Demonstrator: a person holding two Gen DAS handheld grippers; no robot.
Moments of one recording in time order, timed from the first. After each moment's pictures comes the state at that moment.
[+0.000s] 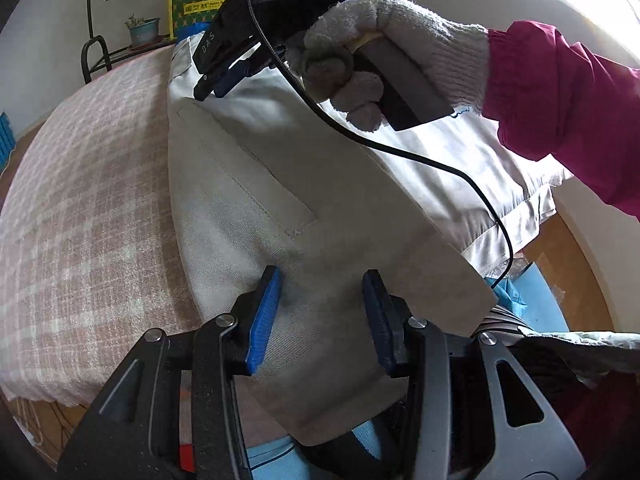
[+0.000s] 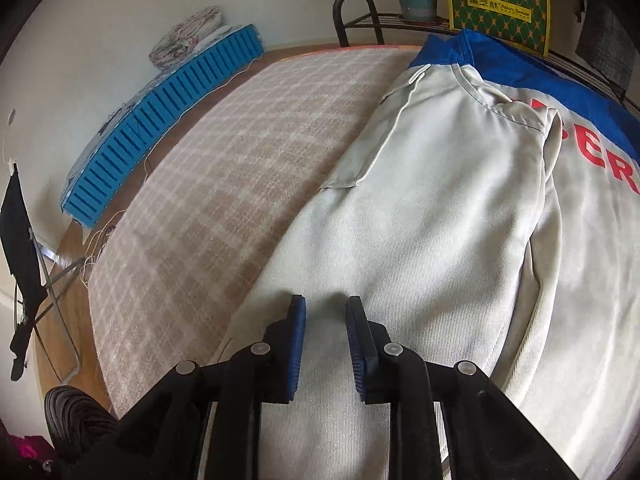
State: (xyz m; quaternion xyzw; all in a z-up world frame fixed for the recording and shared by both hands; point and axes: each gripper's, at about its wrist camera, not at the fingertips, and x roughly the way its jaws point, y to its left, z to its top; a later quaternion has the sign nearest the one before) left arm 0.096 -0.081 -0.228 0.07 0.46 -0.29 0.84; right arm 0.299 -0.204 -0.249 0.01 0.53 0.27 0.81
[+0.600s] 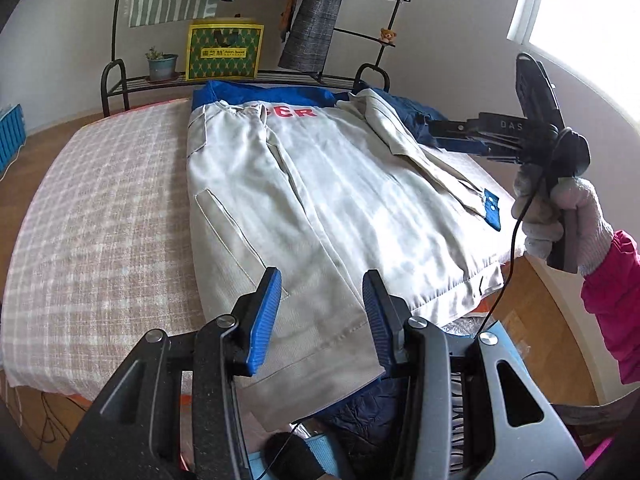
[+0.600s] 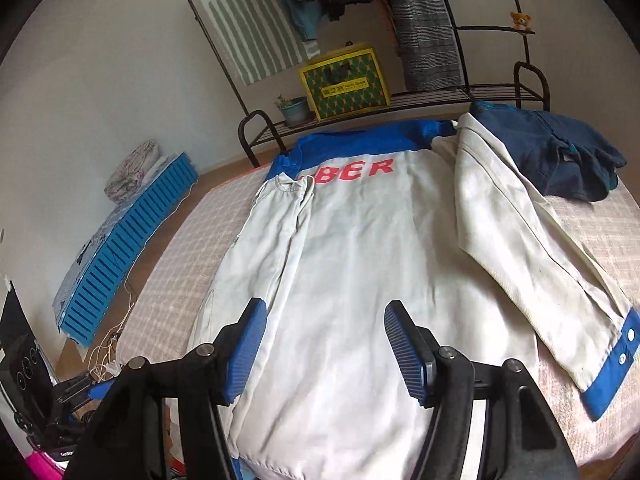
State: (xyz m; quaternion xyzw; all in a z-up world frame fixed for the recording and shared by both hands) left arm 0.078 -0.067 -0.134 0.00 0.39 -0.29 0.87; right arm 0.111 -0.436 -0.137 0.16 0.40 0.11 0.90
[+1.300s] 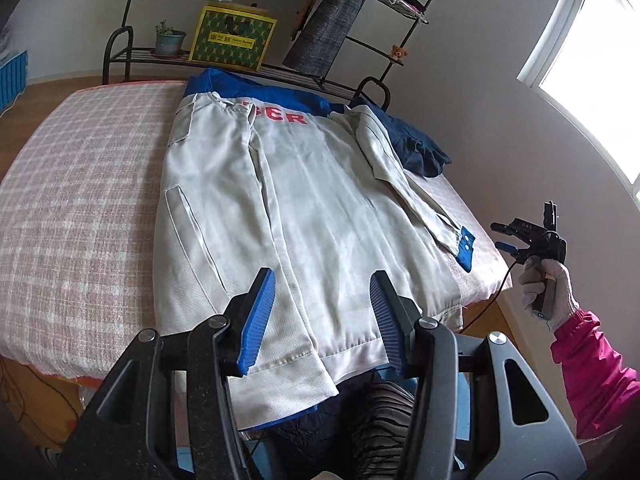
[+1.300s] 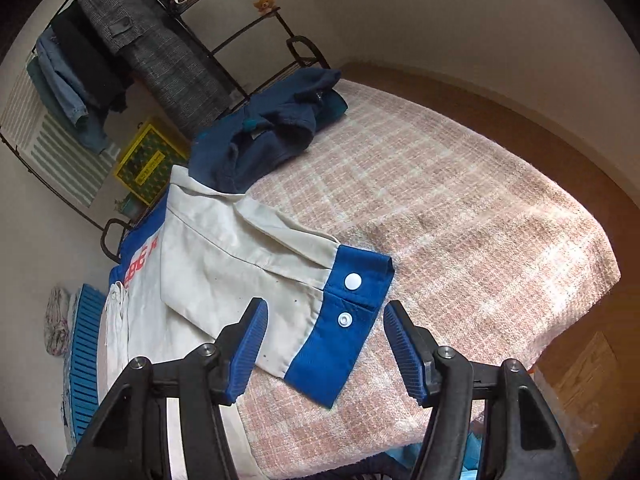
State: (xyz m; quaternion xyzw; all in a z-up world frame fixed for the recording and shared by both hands) left arm 0.090 -0.091 -0.123 -0.09 0.41 -0.29 0.86; right arm 0.037 -0.711 -0.207 0.35 0.40 -0.13 0.84
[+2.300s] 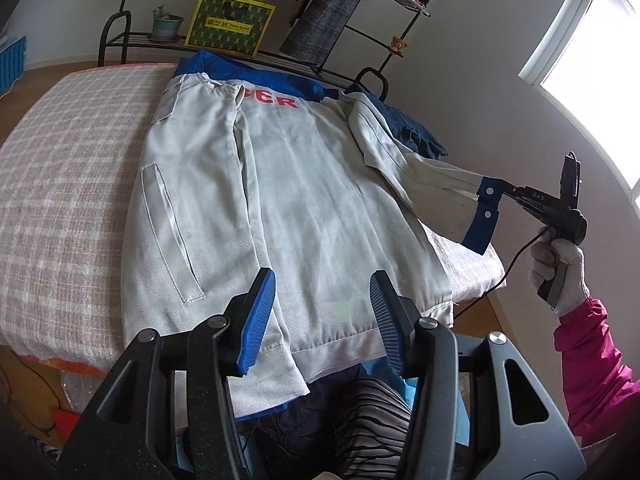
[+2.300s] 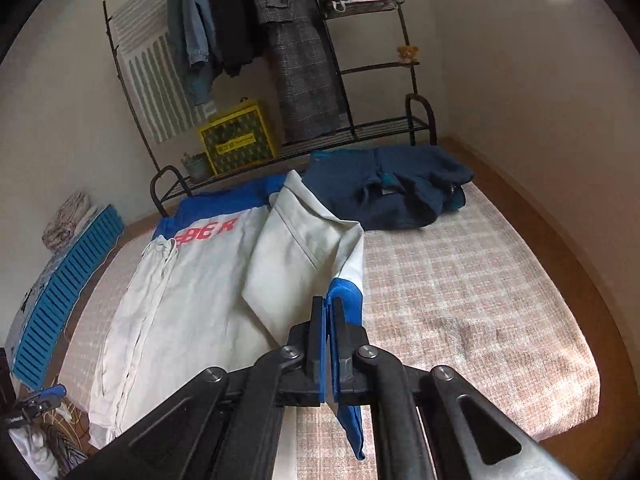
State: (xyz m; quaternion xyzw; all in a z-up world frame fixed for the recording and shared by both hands) left arm 0.082 -0.114 -0.134 -0.10 0.43 -0.29 0.85; right arm 0.063 -0.599 -0.108 0.13 0.34 -0.01 0.93
